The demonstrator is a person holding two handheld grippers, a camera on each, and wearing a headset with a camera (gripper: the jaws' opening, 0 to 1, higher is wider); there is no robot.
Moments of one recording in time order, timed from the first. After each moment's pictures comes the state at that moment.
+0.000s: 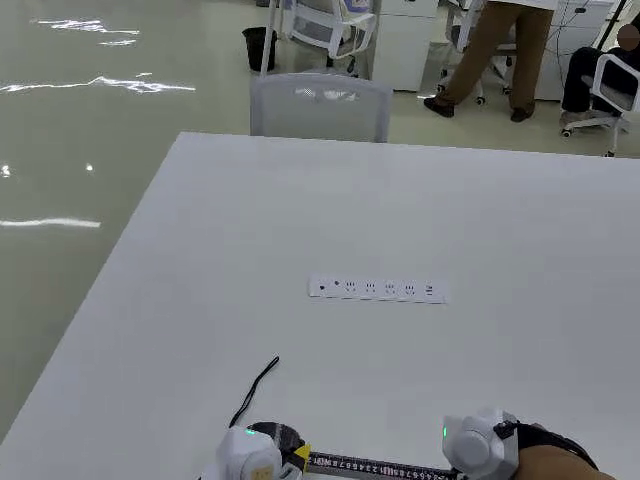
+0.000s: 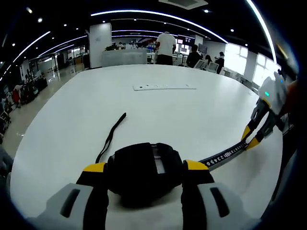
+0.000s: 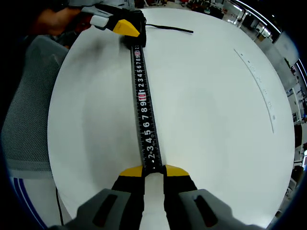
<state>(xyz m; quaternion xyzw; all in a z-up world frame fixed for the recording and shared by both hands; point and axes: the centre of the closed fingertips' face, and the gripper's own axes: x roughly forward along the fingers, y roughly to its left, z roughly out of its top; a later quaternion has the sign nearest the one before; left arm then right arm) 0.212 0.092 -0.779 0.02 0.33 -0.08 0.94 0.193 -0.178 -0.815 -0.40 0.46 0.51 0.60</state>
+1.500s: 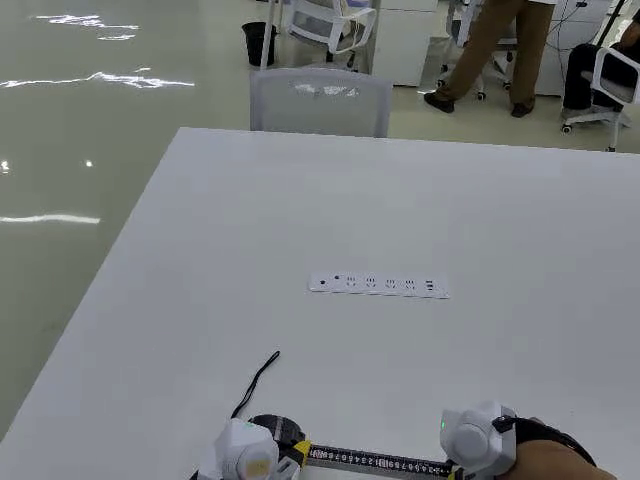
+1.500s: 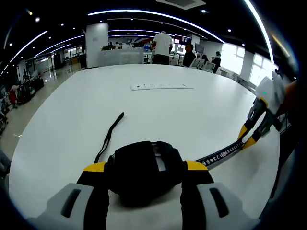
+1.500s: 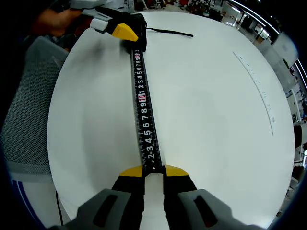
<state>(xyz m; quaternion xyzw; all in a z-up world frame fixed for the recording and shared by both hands) 0.214 0.091 -0.782 0.01 0.33 -0.10 0.94 0.192 -0.167 -0.807 -0.40 0.45 0.52 0.61</state>
